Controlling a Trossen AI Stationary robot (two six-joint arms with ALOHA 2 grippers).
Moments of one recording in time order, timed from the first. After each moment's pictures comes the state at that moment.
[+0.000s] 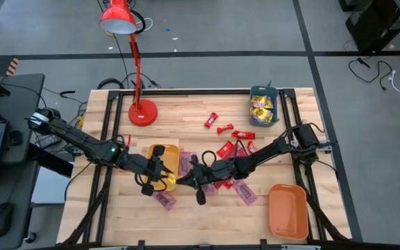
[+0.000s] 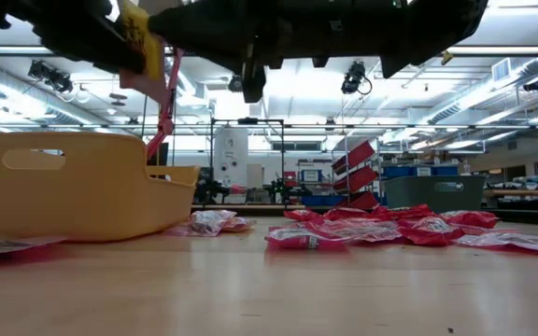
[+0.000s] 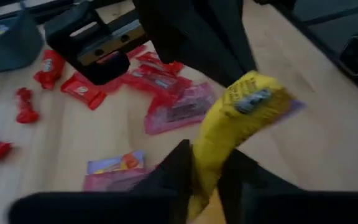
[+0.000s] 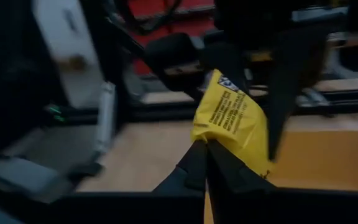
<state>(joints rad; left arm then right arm) -0.40 1.10 0.62 -0.09 -0.22 0.01 0.26 2.00 1.10 0.79 0.10 0.17</state>
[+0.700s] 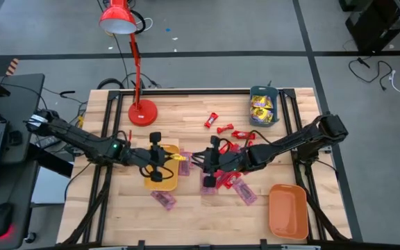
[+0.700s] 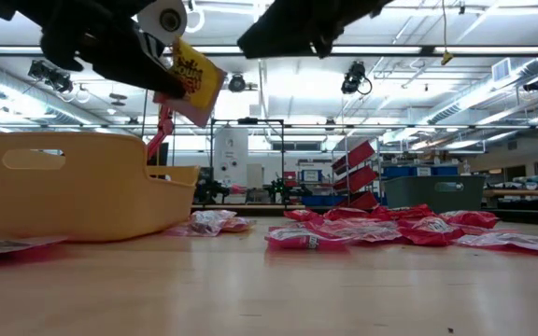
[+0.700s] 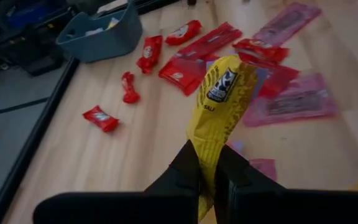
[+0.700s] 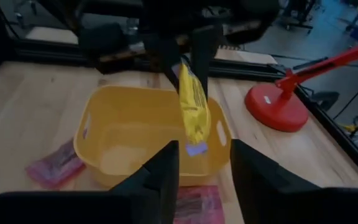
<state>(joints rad) -0.31 1.10 0.62 -0.10 -0.49 0.07 0.26 1.68 1.10 0.14 0.46 0.02</state>
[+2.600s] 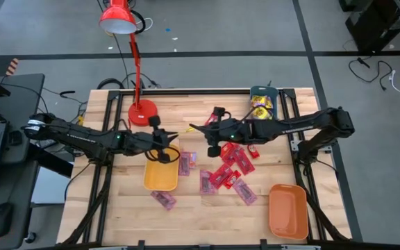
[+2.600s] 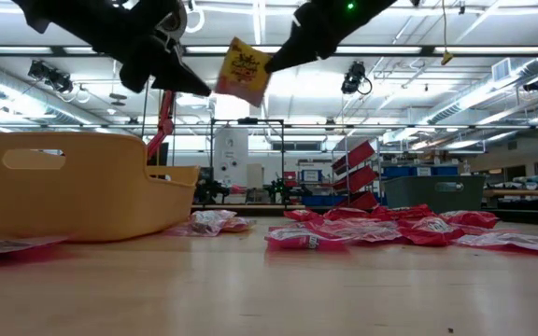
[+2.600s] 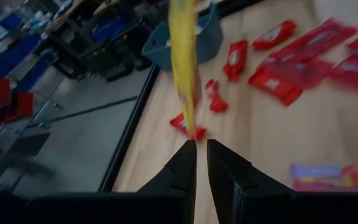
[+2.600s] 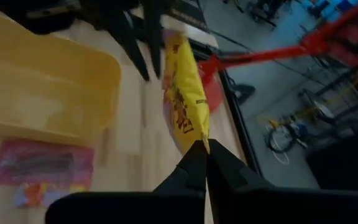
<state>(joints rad) -0.12 1.10 0.62 0.04 -0.59 0.30 0.02 1.56 1.18 -0.12 0.41 -0.33</state>
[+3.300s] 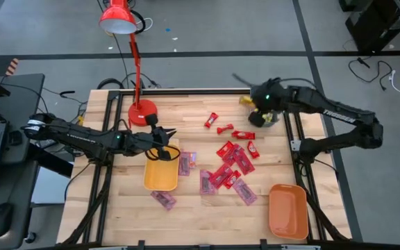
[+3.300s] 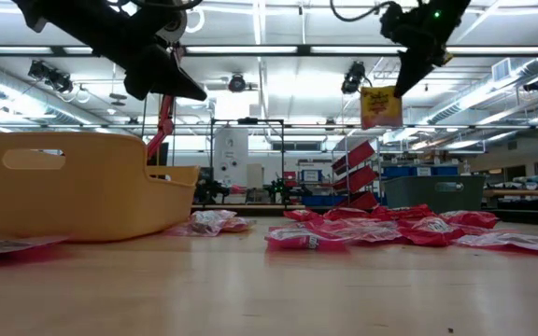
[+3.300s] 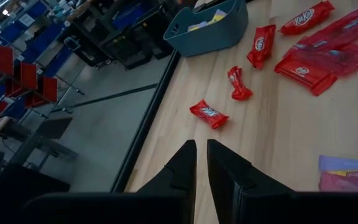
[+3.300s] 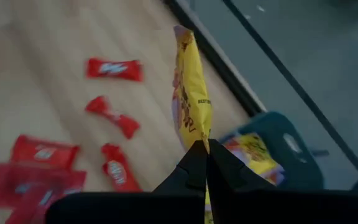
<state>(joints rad) -0.12 1.10 0.62 0.02 -0.69 0.28 -0.42 1.15 1.18 -0.98 0.30 0.07</state>
